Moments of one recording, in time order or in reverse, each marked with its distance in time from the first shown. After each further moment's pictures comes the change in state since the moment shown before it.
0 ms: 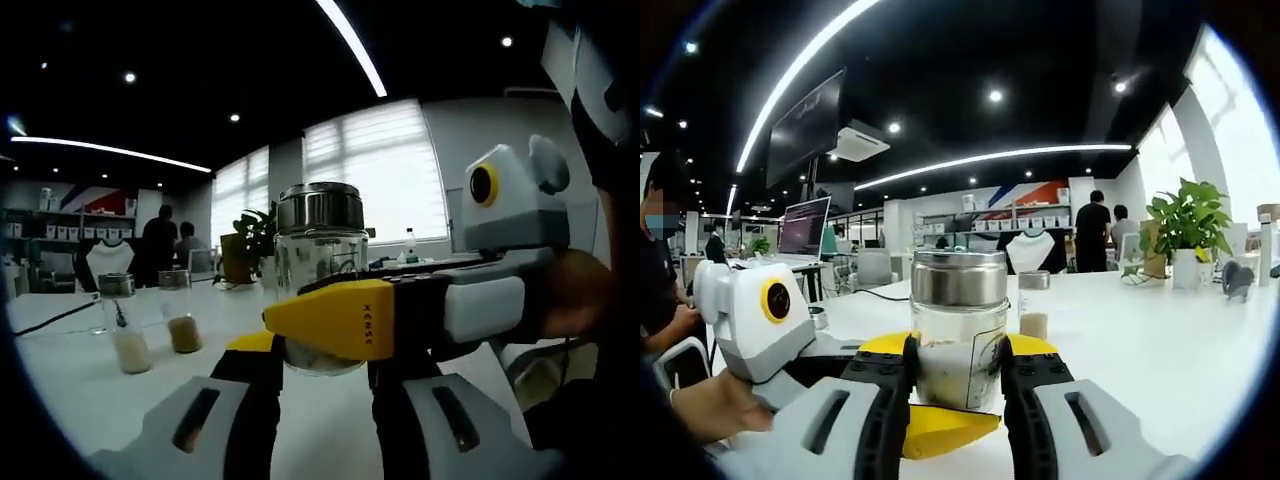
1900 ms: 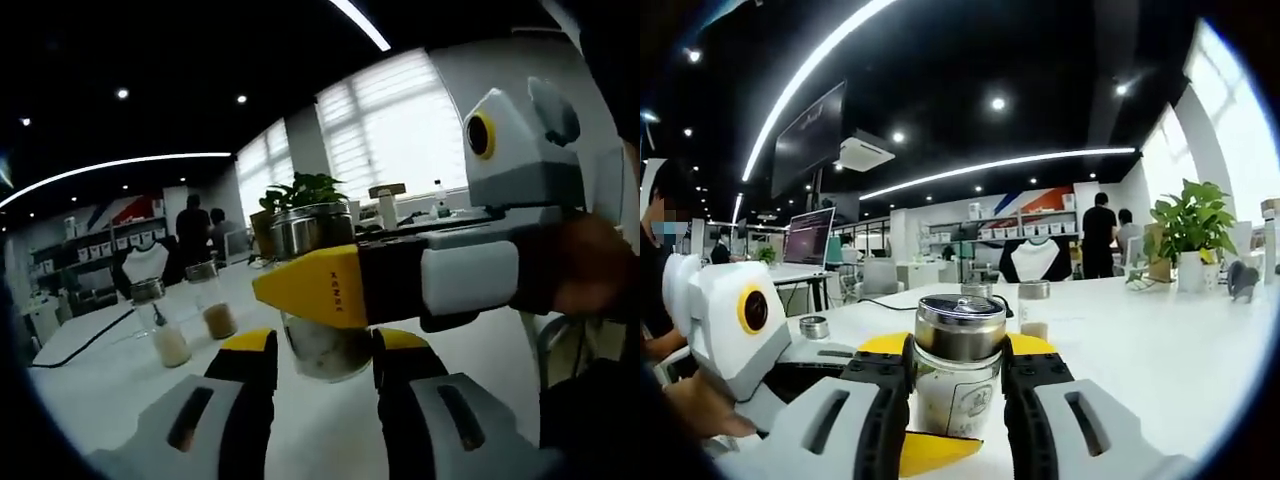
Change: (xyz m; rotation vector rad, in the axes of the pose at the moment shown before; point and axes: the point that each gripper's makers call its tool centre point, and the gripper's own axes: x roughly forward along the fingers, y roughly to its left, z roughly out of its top) left arm -0.003 0.001 -0.009 0.132 0.176 0.190; right arm -0.002 -0.009 0.009 0.020 -0.045 0.018
